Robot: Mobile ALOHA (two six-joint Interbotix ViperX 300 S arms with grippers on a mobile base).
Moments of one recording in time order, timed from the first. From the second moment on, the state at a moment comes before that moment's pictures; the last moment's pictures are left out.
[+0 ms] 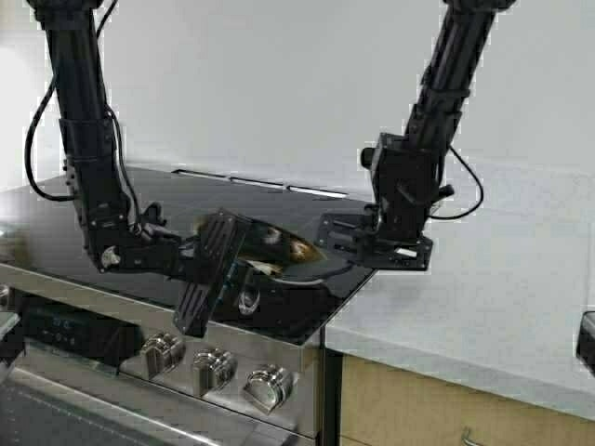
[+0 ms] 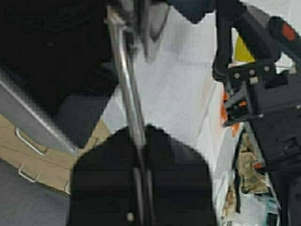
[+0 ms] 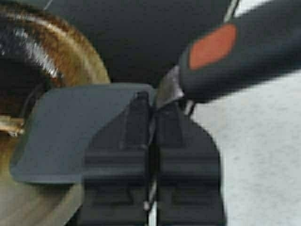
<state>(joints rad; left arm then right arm) -0.40 0.82 0.63 0.67 -1.08 -1.58 0.58 0.87 0.35 0.51 -0.70 0.09</state>
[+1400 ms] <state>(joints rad) -0.41 0.82 0.60 0.82 -1.03 -1.68 0.60 0.76 0.30 0.46 -0.56 0.04</state>
